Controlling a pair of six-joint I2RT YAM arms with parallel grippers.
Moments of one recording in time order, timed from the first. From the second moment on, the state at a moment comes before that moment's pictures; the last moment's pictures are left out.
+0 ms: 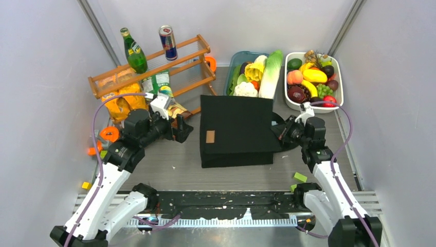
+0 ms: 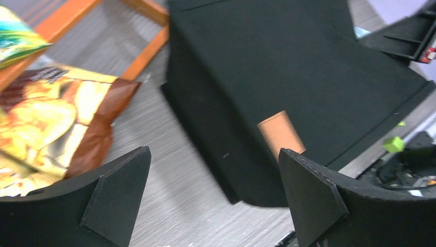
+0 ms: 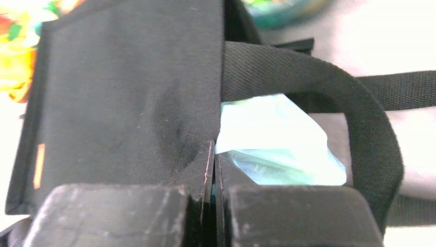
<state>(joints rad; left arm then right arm) -0.38 0.77 0.90 -0.50 0.23 -0.14 0.01 0.81 0.44 -0.08 -0.43 0.54</state>
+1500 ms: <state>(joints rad) -0.51 0.90 0.62 -0.16 0.18 -0.51 0.08 0.86 0.67 -0.11 -0.28 0.41</state>
